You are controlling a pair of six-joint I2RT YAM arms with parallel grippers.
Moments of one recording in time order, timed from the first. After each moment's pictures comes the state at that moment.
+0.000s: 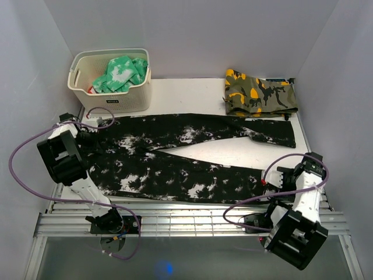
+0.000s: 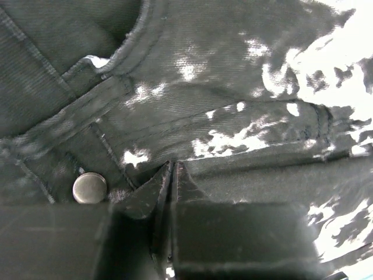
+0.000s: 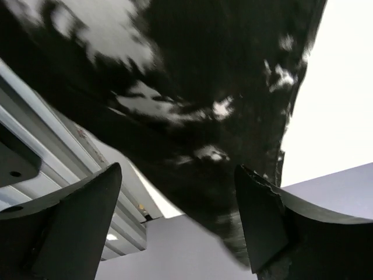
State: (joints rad) left arm 0.49 1.87 1.23 -0.75 0.44 0.61; right arm -0.52 0.88 0.52 -1.02 -0.13 -1.94
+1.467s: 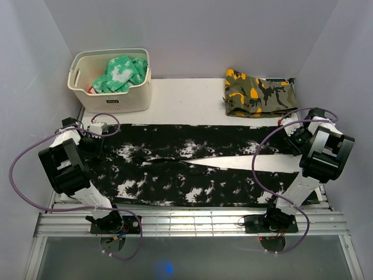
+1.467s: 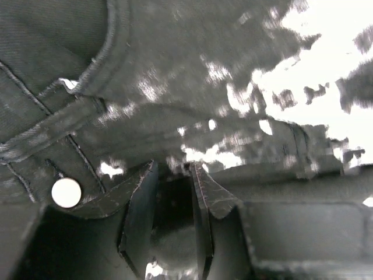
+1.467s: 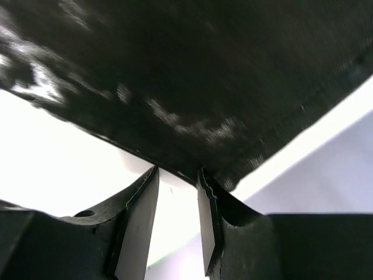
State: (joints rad) left arm 0.47 1.73 1.09 -0.73 0.40 0.70; right arm -0.41 1.86 1.23 -0.74 -0.13 -1.15
